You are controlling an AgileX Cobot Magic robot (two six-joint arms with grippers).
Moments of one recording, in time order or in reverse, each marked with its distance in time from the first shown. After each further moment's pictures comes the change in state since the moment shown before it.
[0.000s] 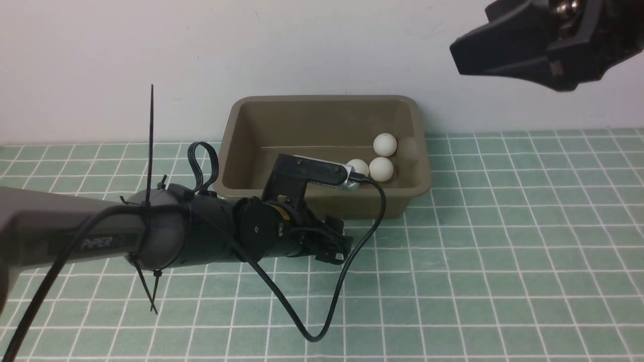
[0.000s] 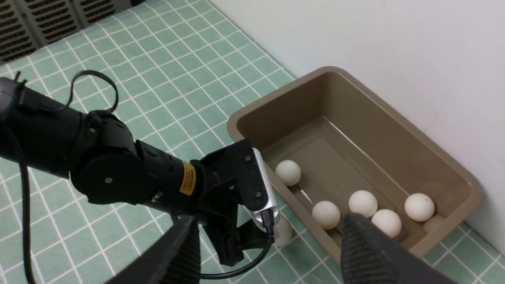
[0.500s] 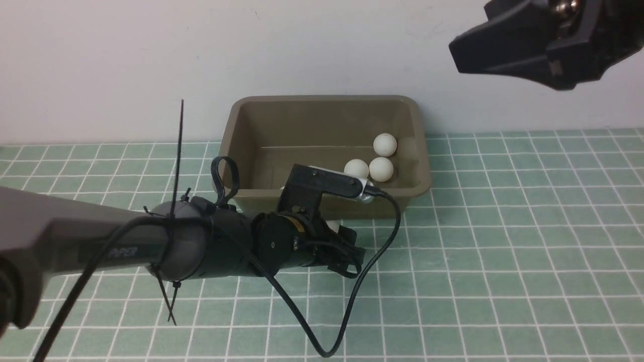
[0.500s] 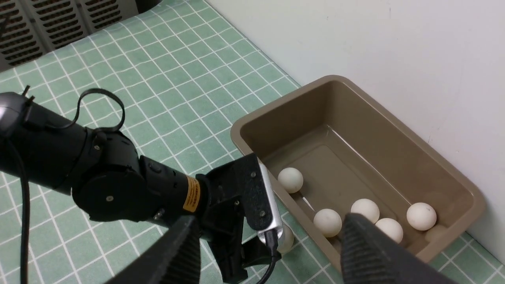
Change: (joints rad) right arm 0.000 0.000 0.000 0.003 -0.005 -0.015; left arm -0.049 0.033 0.000 0.000 -0.053 -0.003
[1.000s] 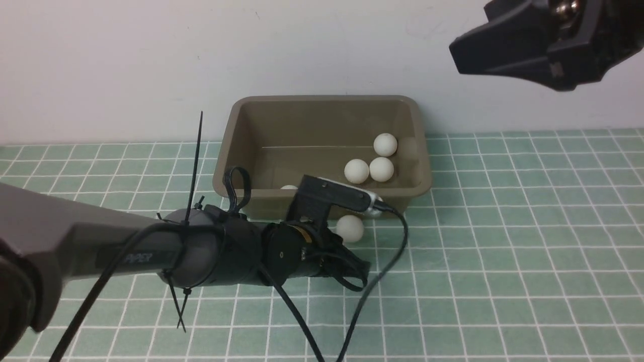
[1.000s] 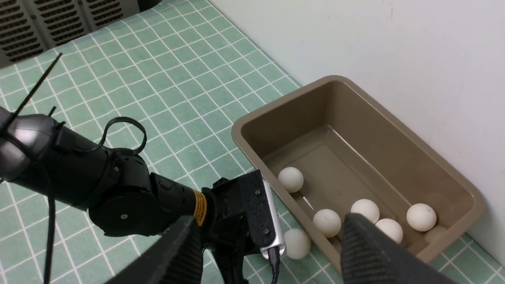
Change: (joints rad) right arm 0.000 0.000 0.000 0.000 -0.001 -0.009; left arm -0.038 0.019 -0.001 0.027 0.021 0.028
